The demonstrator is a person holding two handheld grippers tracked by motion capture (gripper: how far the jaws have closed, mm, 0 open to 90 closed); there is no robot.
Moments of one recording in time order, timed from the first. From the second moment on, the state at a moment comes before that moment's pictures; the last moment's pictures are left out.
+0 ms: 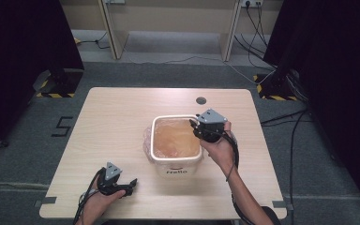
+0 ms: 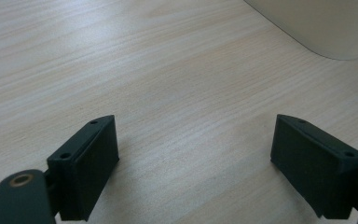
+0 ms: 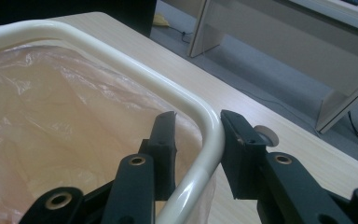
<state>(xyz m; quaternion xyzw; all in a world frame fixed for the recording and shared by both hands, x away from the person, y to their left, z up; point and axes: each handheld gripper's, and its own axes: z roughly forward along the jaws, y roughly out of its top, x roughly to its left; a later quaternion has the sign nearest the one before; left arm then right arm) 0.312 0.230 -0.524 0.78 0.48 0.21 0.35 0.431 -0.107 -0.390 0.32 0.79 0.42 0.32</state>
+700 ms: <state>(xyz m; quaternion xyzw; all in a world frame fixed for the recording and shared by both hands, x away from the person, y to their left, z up) 0.312 0.230 -0.524 0.78 0.48 0.20 0.35 0.433 -0.131 -0.379 0.36 0.74 0.49 0.27</state>
